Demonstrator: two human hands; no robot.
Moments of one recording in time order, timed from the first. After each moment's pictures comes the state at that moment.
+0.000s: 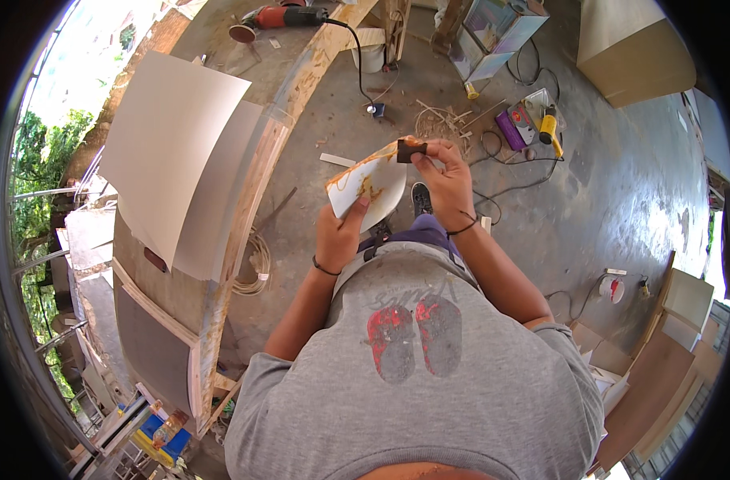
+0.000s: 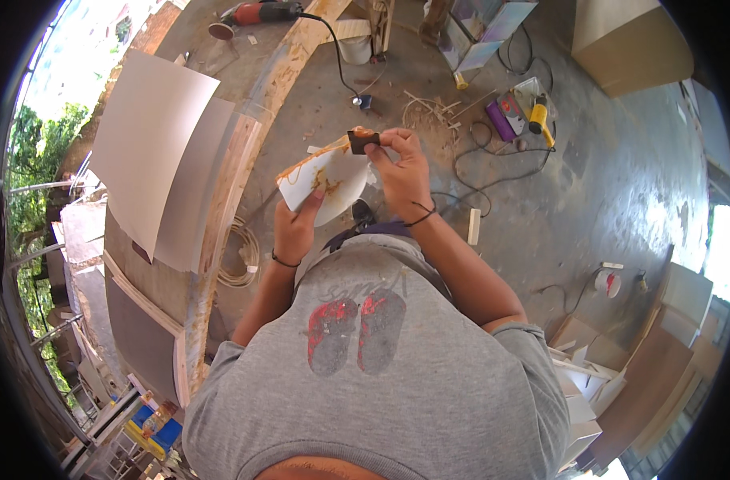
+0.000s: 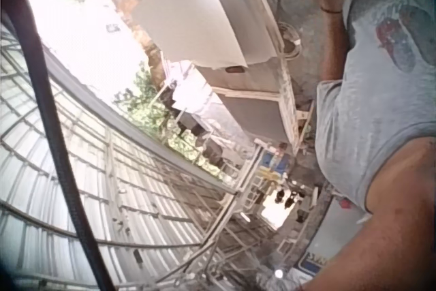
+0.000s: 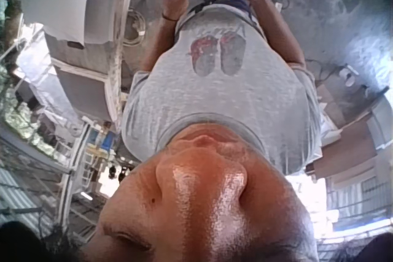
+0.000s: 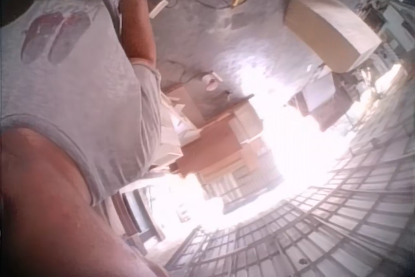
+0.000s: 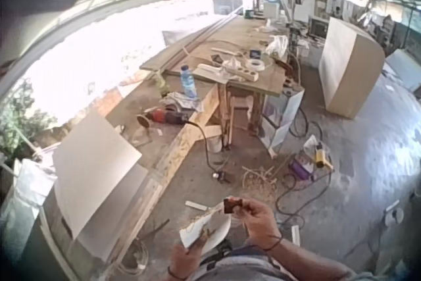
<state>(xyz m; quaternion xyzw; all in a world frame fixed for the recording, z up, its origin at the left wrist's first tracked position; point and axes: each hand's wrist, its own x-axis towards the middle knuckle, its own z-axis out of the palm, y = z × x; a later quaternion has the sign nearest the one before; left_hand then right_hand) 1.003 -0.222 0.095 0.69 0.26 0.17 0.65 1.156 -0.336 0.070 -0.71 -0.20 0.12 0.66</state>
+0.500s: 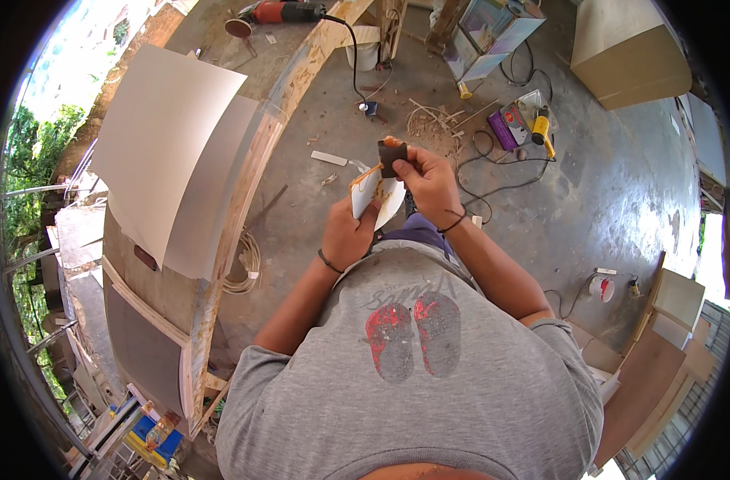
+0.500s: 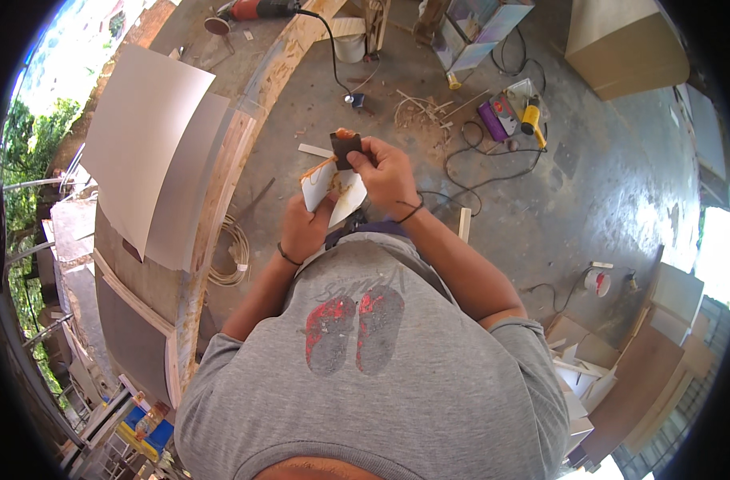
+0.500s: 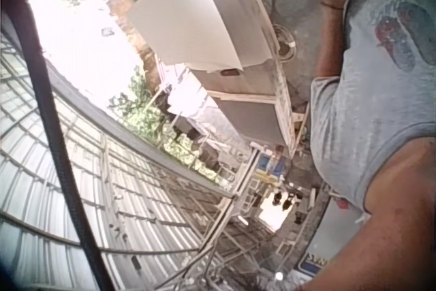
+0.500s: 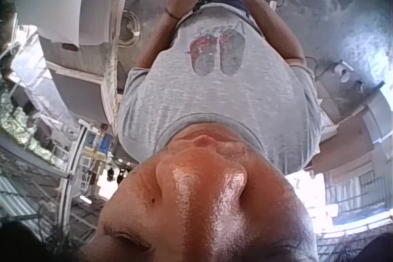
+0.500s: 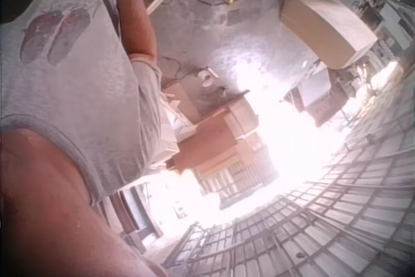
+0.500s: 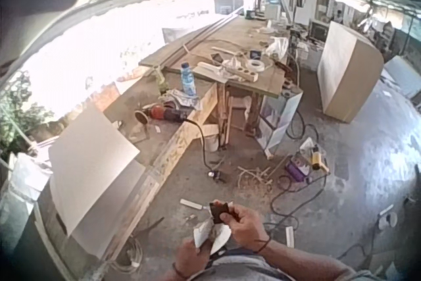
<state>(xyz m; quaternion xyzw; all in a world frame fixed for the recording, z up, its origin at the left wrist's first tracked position) 1.011 -0.228 0.098 0.76 0.21 0.14 0.60 1.148 -0.328 0.092 -0.69 -0.17 0.32 0.62</state>
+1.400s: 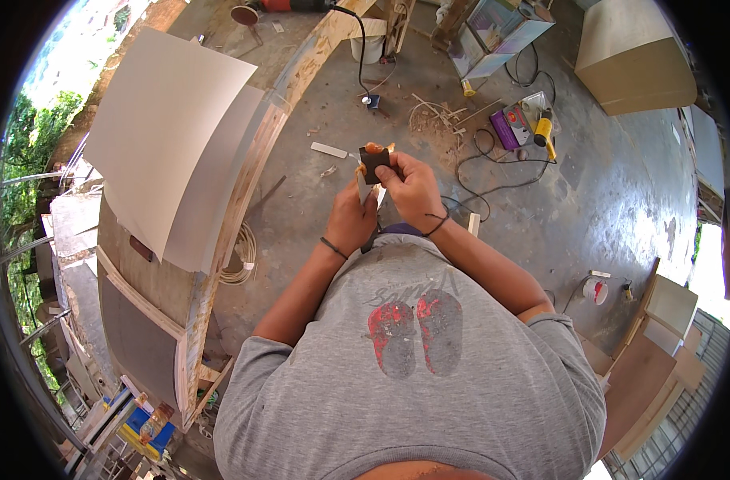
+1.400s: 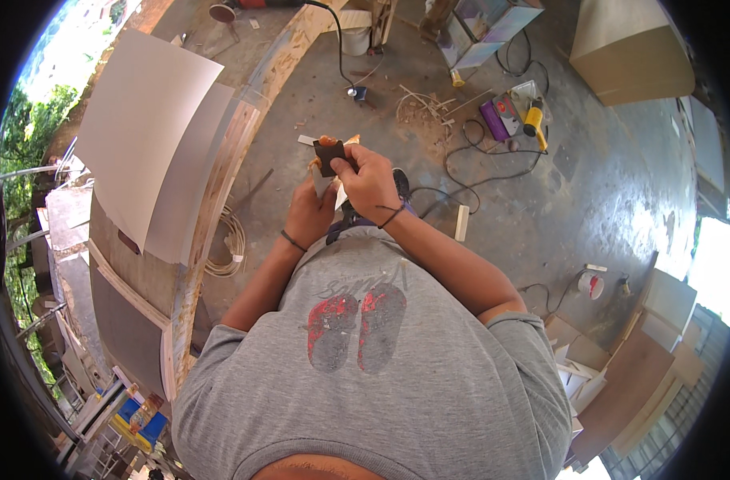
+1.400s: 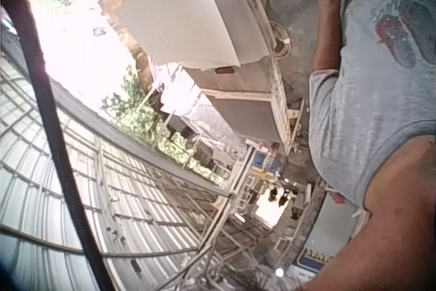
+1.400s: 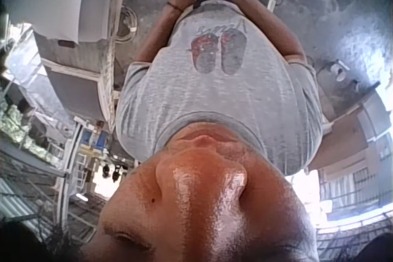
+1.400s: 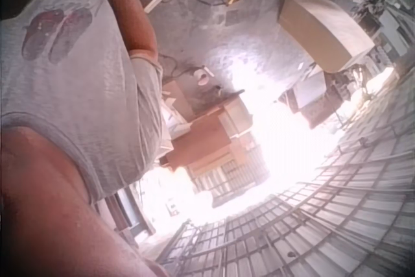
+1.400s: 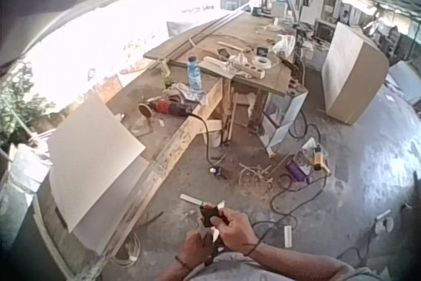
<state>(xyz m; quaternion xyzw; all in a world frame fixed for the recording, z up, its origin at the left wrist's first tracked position) 1.016 -0.215 0.061 0.82 0.19 0.16 0.52 1.124 -0.303 0.072 -0.71 -0.22 0.30 0.60</state>
